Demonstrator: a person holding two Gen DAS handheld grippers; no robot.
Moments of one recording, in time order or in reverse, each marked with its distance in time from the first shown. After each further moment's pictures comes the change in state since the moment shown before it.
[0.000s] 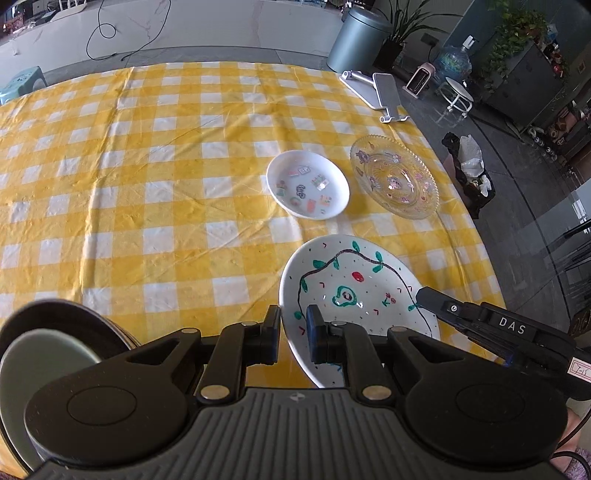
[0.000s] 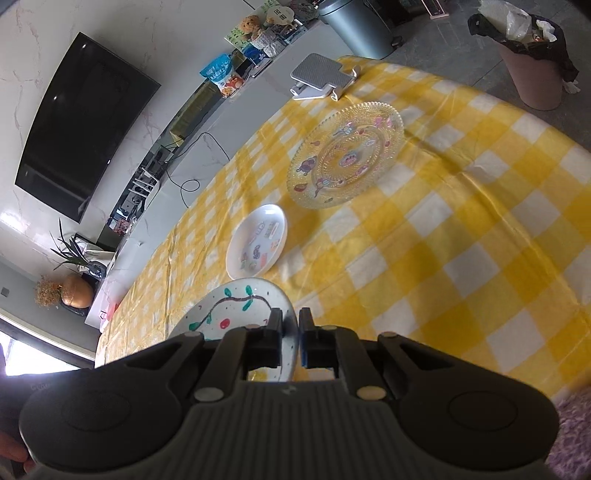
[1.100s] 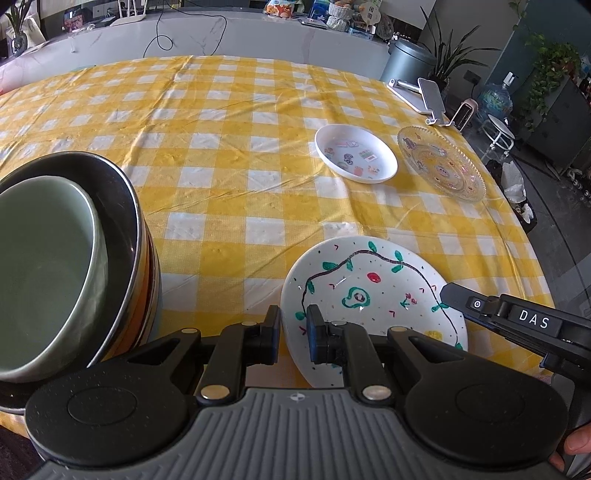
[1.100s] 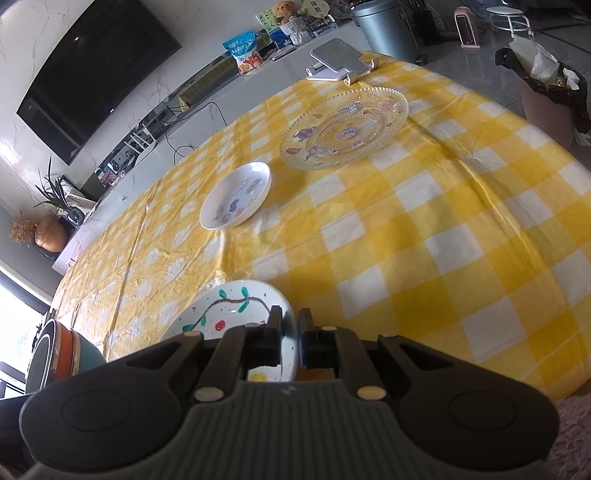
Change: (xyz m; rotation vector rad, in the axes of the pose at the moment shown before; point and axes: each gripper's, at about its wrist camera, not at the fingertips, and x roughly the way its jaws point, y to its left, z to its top) left arm 0.023 0.008 -0.075 -0.091 -0.155 0.142; right arm 0.018 0.003 -0.036 -0.237 0.013 -0.082
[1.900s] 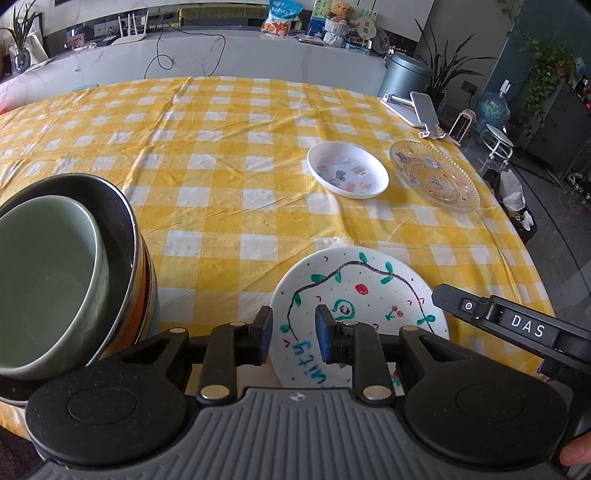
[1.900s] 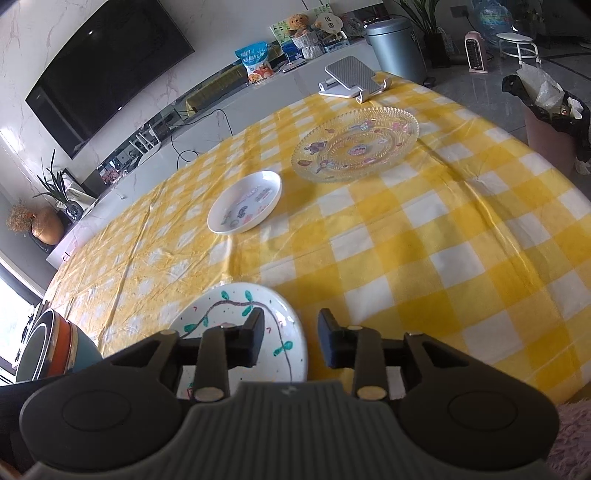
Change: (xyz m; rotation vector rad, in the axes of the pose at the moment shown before) left arm -0.013 -0.012 -0.001 0.023 -0.068 0.004; right arm -0.009 0.007 -0.005 -0.048 -0.065 -0.015
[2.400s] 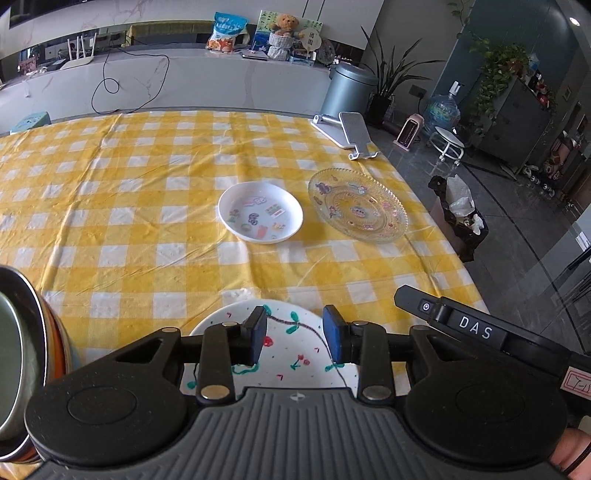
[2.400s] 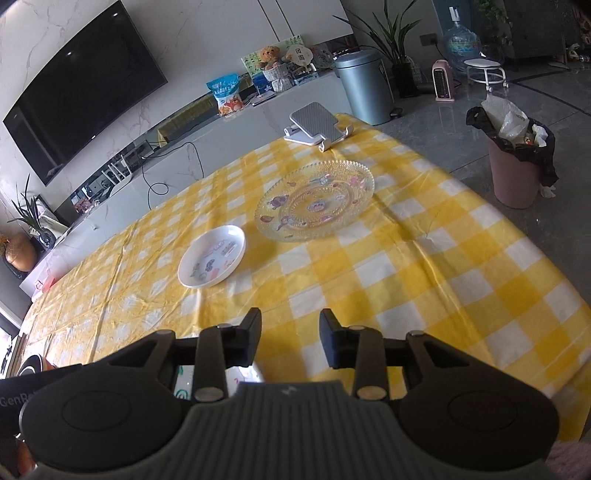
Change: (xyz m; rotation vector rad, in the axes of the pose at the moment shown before) left arm -0.002 -0.051 0.042 0.078 -0.032 -0.134; right arm -0.022 -0.008 0.039 0.014 -0.100 -0.116
